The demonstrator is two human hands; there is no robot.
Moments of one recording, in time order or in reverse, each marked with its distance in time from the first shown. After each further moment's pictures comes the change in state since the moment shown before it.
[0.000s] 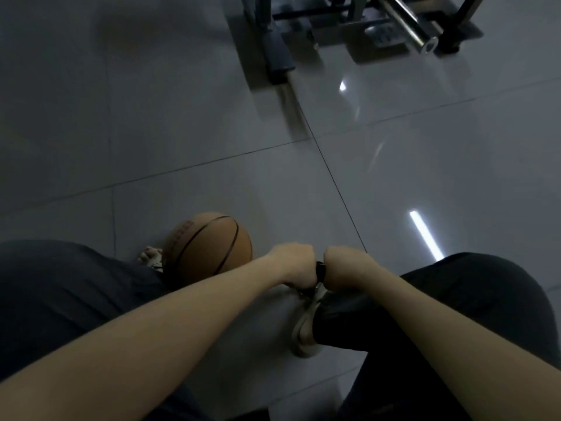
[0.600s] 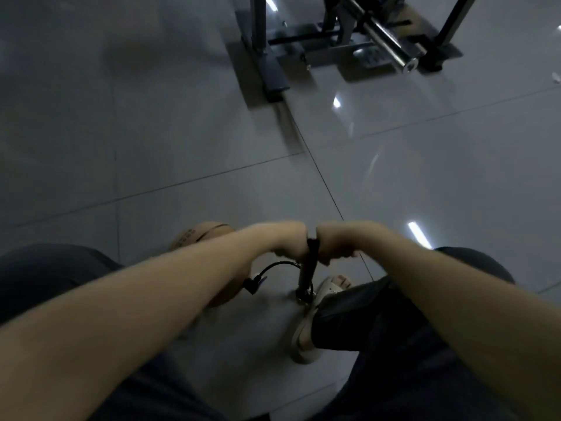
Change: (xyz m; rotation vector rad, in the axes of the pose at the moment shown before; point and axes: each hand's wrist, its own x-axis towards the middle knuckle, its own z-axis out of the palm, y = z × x) left_hand -0.009 -0.003 -0.055 -0.028 -0.079 -0.021; right_hand -0.009 -0.007 -0.065 0.083 -0.162 -0.016
